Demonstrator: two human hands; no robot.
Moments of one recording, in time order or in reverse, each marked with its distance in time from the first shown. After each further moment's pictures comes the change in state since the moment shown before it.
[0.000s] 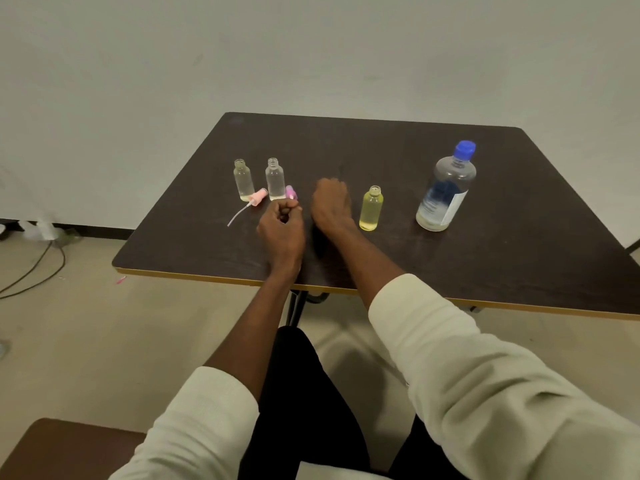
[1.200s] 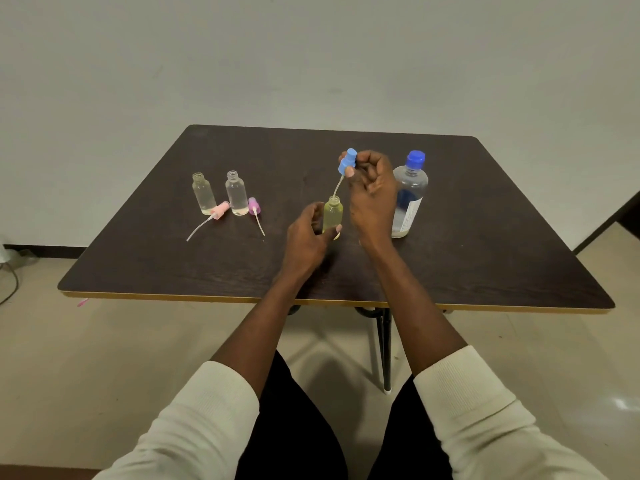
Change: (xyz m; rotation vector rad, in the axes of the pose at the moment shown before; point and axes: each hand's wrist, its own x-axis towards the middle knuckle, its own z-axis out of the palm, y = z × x) left_hand -0.027 -0.009 0.071 0.207 -0.589 0.150; right_hand -0.038 0.070 -0.091 1.141 0.500 0.007
